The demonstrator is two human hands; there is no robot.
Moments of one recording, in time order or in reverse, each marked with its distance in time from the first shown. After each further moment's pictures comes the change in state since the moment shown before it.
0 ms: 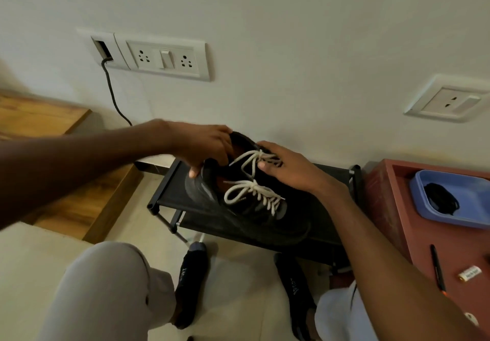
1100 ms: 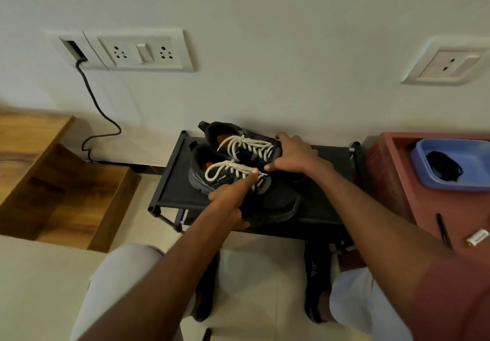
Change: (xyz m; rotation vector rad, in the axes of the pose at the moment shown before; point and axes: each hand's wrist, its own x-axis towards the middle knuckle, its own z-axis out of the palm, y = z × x) left_hand 0.090 0.149 0.052 -2.530 0.399 -1.300; right_hand 0.032 0.032 0.016 -0.307 0.019 0.401
